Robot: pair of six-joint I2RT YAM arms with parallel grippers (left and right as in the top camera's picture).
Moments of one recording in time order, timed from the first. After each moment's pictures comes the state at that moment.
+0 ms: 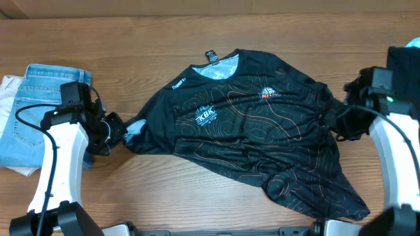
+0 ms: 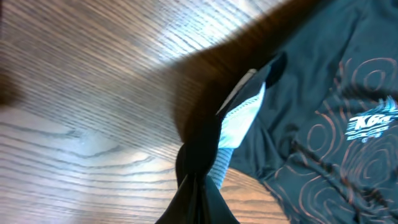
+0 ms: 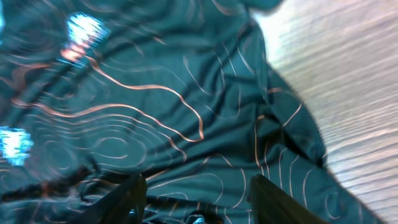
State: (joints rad) left arm 0.24 1.47 1.05 -0.98 0.22 -0.35; right arm -0.19 1.47 1.16 -1.05 -0.18 0.28
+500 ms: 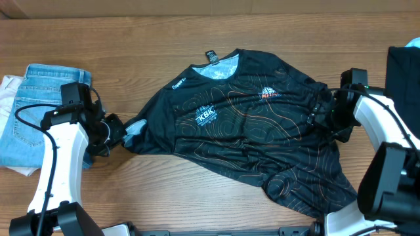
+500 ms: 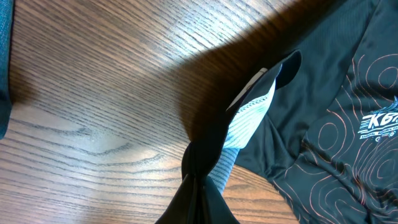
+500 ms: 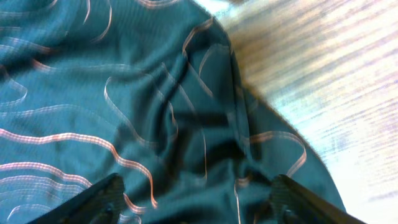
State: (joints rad) left arm 0.24 1.47 1.05 -1.00 0.20 -0.33; right arm -0.19 1.76 1.13 -0.88 -0.08 0.34
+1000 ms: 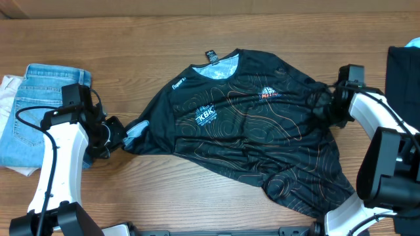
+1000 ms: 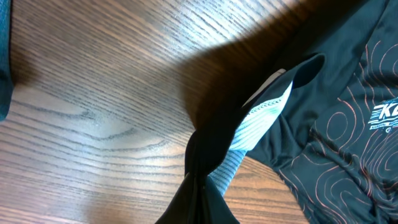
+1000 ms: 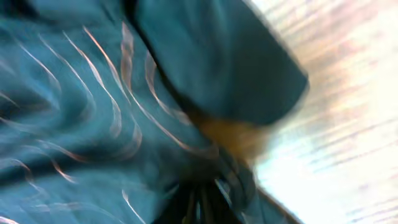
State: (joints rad) left arm 0.24 1.47 1.05 -1.04 0.19 -0.33; right arm -0.19 1.85 1.13 -0.59 -0.07 0.35
